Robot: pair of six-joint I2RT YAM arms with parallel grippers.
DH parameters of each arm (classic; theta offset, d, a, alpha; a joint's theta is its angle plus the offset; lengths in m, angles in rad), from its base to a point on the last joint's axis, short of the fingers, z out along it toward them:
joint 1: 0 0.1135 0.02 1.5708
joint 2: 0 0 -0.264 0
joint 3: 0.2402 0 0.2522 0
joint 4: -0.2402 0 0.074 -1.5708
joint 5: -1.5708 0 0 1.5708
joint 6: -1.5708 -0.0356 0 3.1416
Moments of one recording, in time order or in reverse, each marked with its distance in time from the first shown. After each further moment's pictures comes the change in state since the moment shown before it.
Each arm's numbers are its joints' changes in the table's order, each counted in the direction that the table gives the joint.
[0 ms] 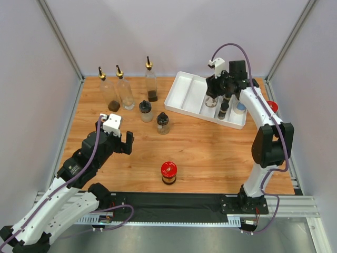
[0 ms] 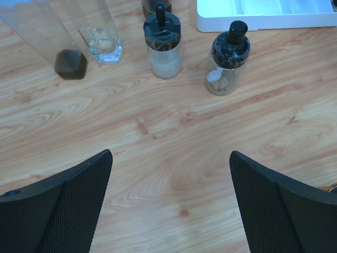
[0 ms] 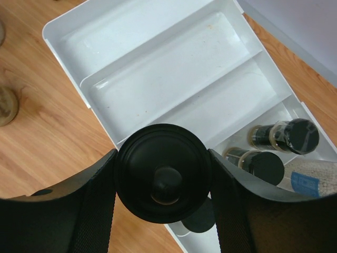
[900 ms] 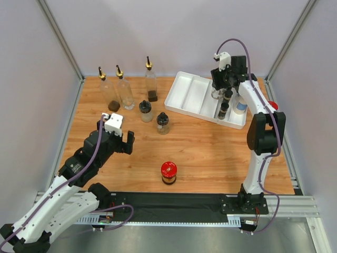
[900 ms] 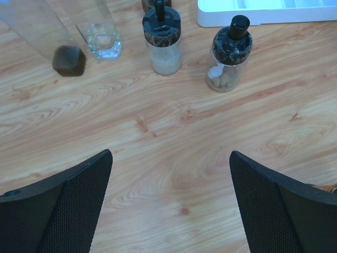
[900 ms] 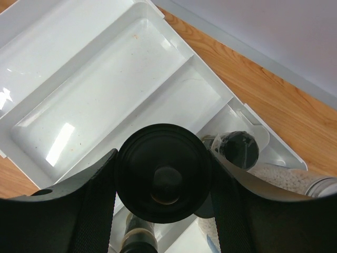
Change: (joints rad) left arm 0.000 -0.021 0.000 0.000 0.000 0.000; right arm -0.063 -0.213 0.193 0.063 -0.137 -0.040
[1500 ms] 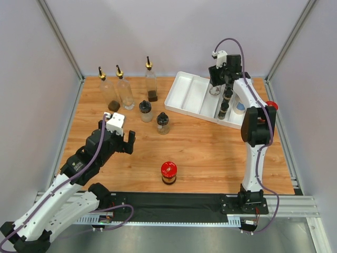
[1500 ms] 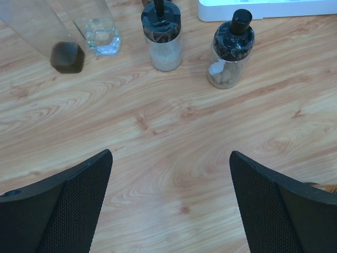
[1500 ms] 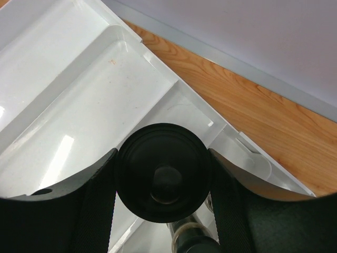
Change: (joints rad) left arm 0.000 -0.023 0.000 0.000 0.000 -0.001; right arm -0.002 -0.201 0.188 0.050 -0.040 -0.062
